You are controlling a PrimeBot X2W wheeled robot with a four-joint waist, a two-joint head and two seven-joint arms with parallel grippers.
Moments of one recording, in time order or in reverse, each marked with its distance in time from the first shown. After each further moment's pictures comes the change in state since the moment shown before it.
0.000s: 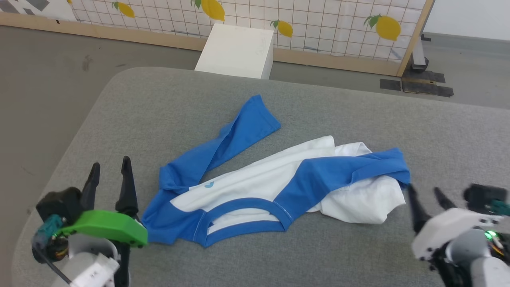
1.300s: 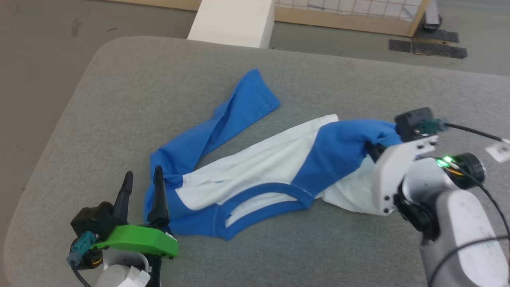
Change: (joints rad) left arm 0.065 -0.314 0.222 0.050 0.293 -0.223 -0.003; right arm -0.264 0.002 0.233 -0.078 -0.144 0.000 0.444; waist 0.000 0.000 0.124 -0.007
